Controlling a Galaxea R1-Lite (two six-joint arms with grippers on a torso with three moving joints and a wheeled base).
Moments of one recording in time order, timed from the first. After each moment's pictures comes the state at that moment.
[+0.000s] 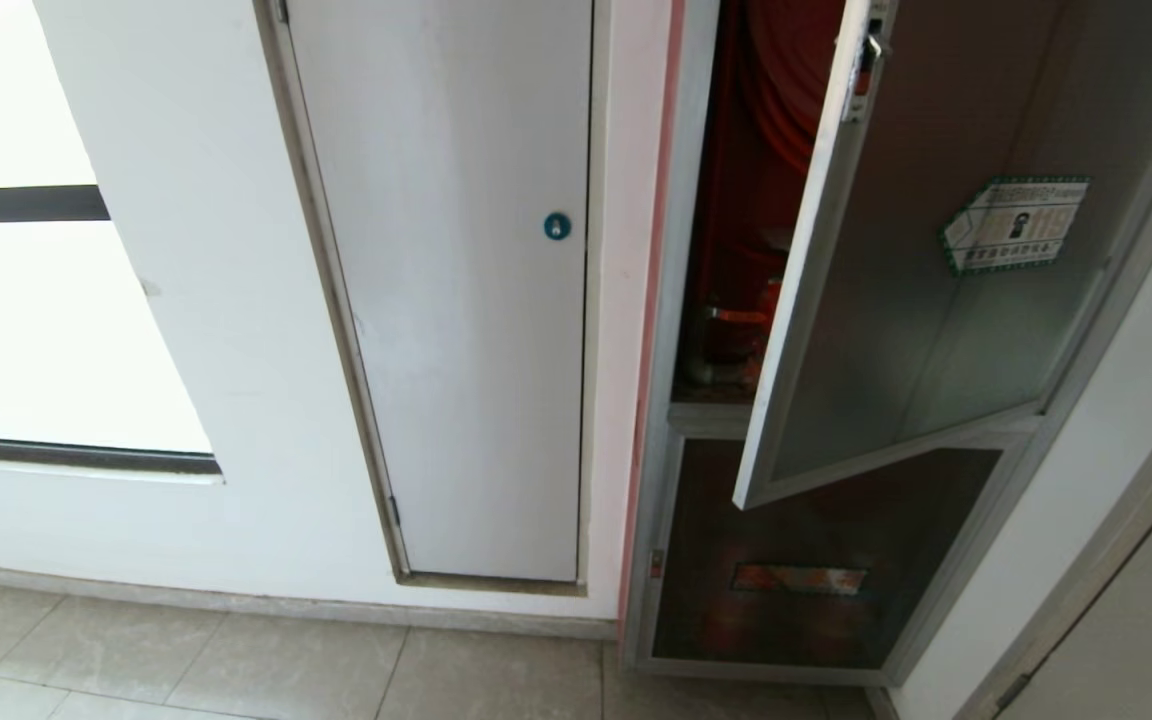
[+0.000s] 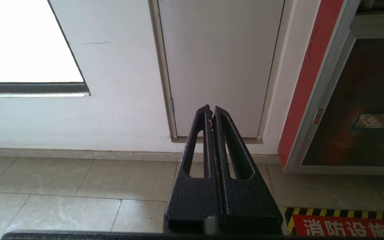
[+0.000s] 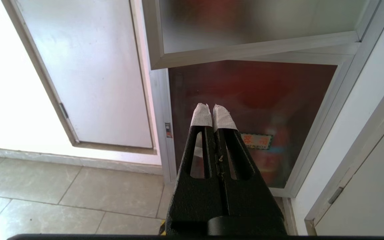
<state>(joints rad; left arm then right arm) -0.01 0.00 0.00 0.00 -0.02 0.03 0.01 0.00 0.00 -0.01 0.00 0.03</state>
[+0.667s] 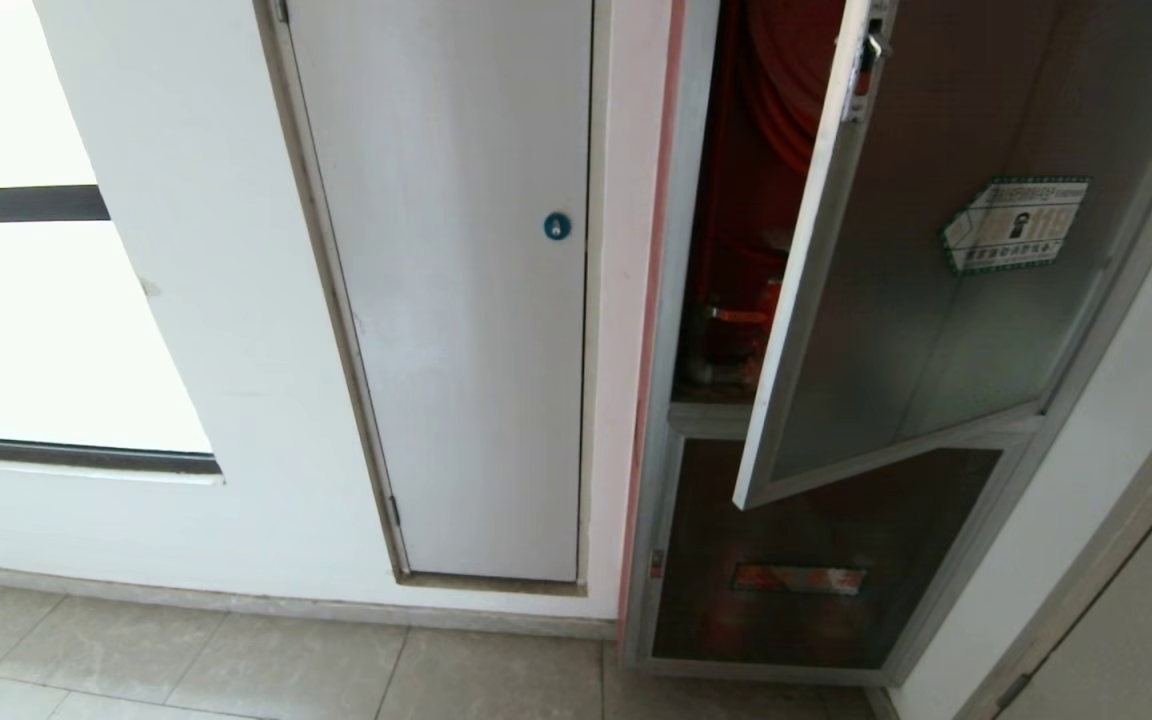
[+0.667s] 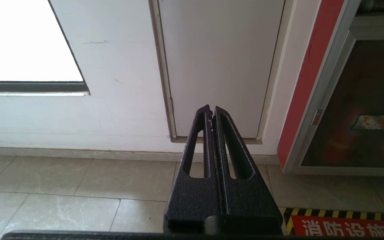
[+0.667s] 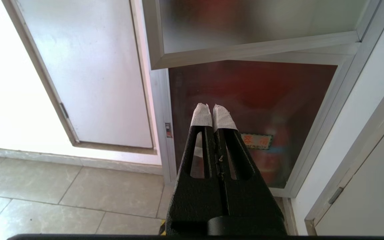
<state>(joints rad) -0.01 0.00 0.00 0.00 -0.01 0.02 0.02 0.00 0.00 -0.01 0.00 0.03</state>
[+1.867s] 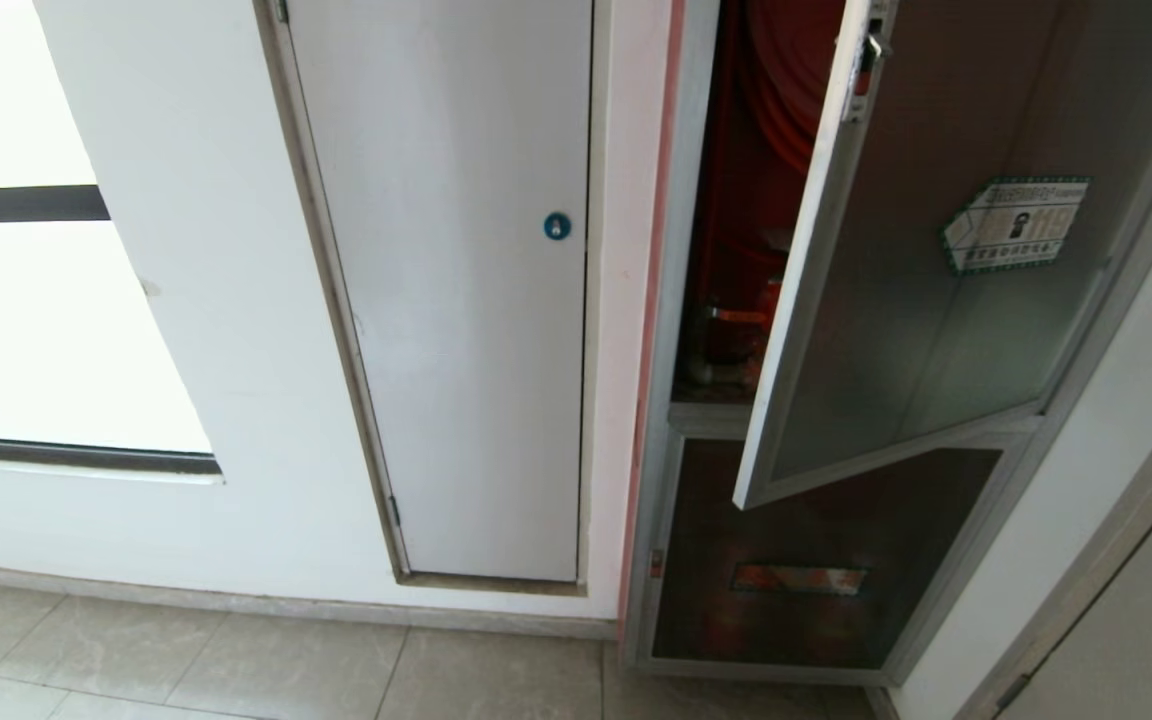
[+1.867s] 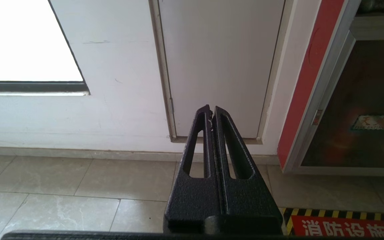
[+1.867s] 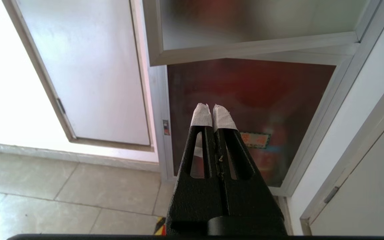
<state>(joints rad) -0.01 0.00 0.00 0.00 -0.01 0.02 0.02 0.00 0.00 0.00 0.00 0.01</state>
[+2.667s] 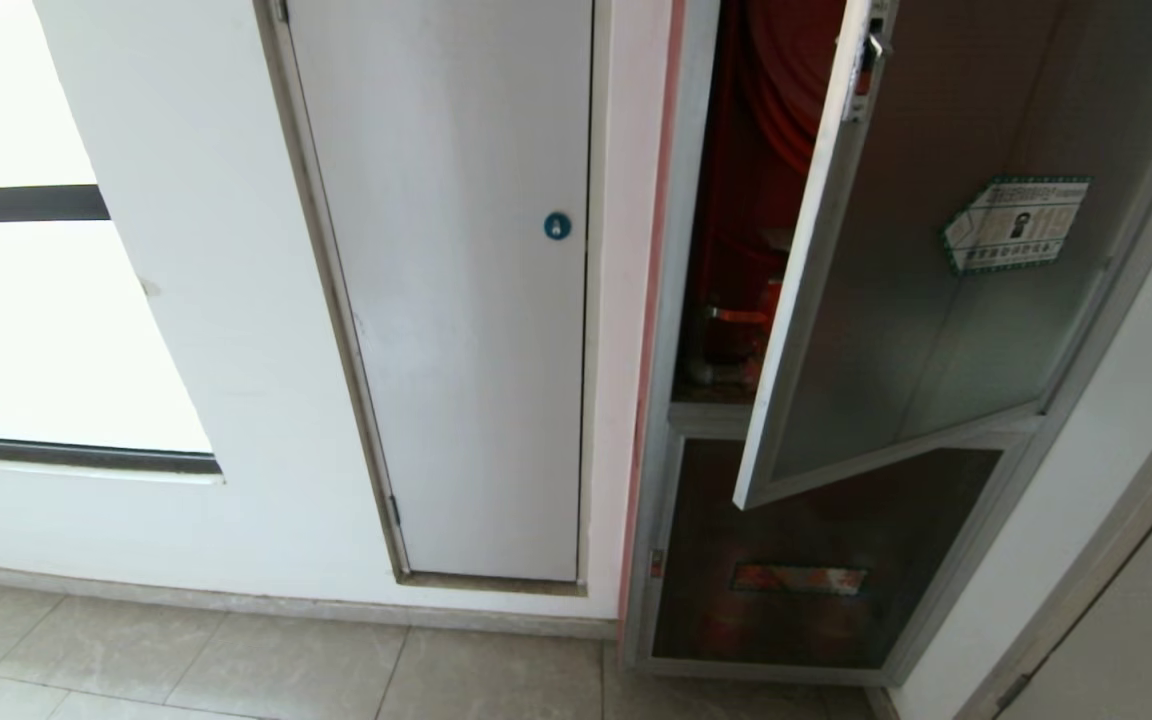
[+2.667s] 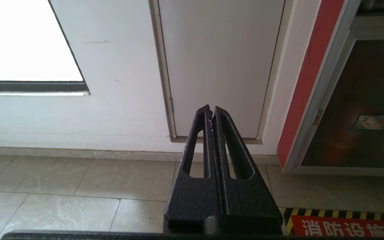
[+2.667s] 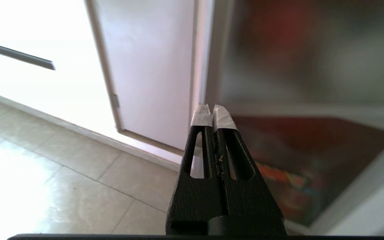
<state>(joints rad) -0.01 0.00 0.00 0.00 -0.01 0.02 0.04 0.60 -0.41 -0.16 0.23 -0.03</state>
